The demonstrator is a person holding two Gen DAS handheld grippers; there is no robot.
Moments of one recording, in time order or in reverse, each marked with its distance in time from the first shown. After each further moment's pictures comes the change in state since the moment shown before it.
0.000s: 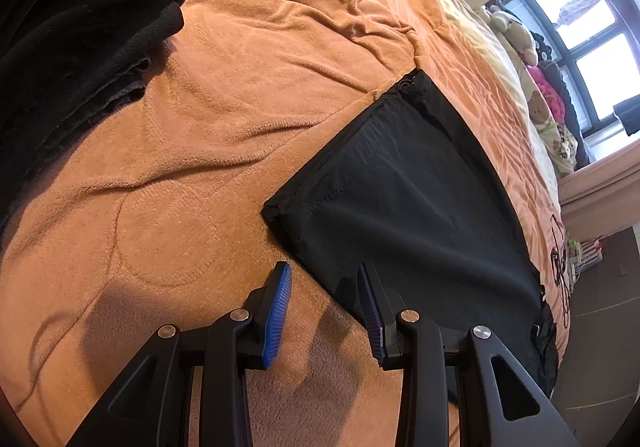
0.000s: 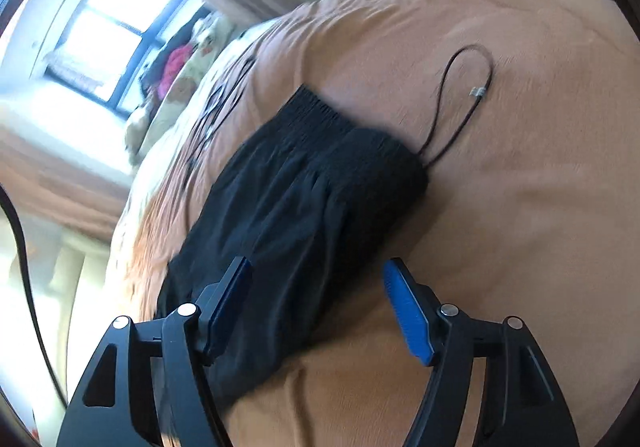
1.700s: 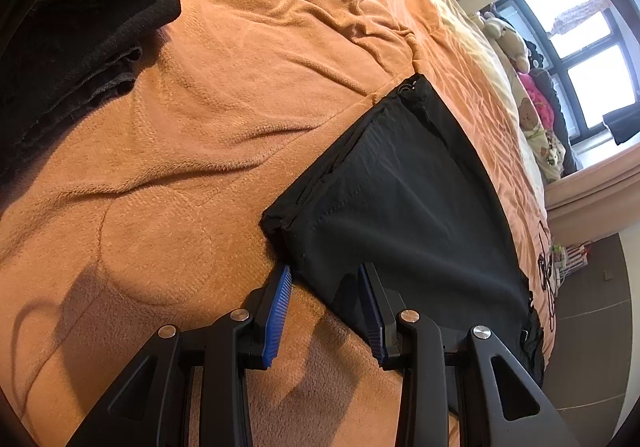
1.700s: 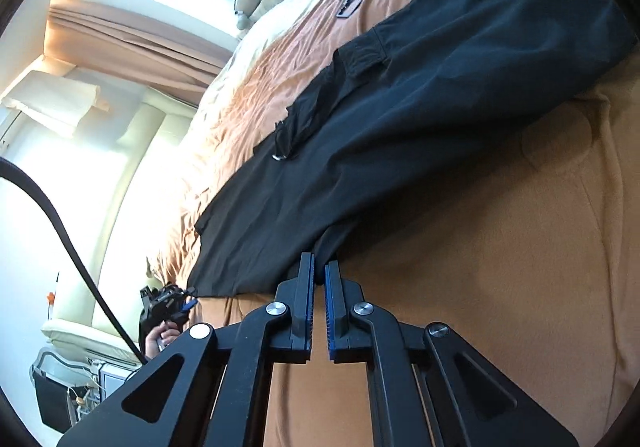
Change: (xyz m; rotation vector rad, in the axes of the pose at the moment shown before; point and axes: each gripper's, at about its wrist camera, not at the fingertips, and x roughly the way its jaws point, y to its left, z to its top) left arm 0.007 0.010 0.003 -0.025 0.003 -0.063; right arm 0.022 0.089 -0.104 -0.202 0.314 0.285
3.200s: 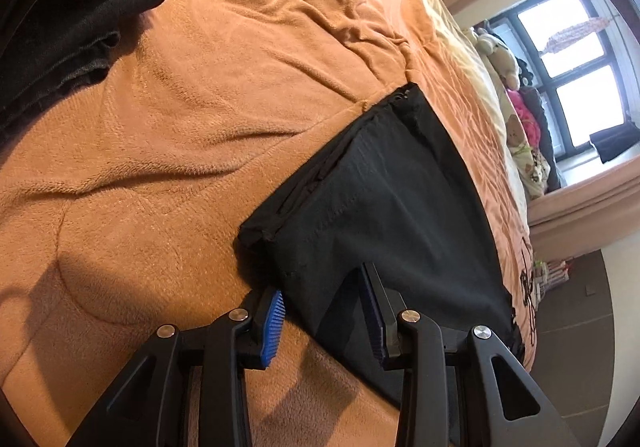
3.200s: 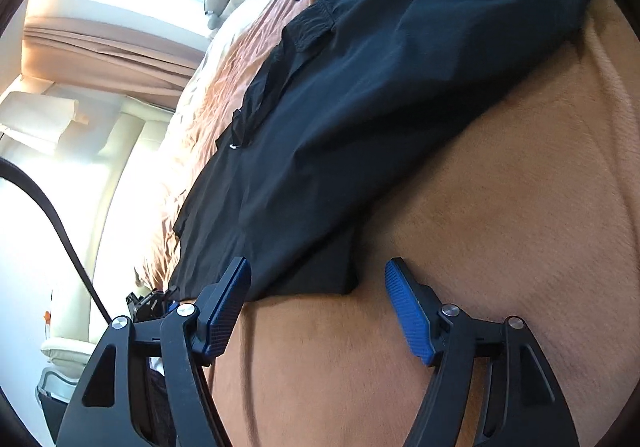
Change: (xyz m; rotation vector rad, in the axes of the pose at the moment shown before) left arm 0.018 -0.001 0.006 -0.054 -0.037 -0.081; right arm 0.035 -0.031 -0.023 0.076 -0.004 -0.046
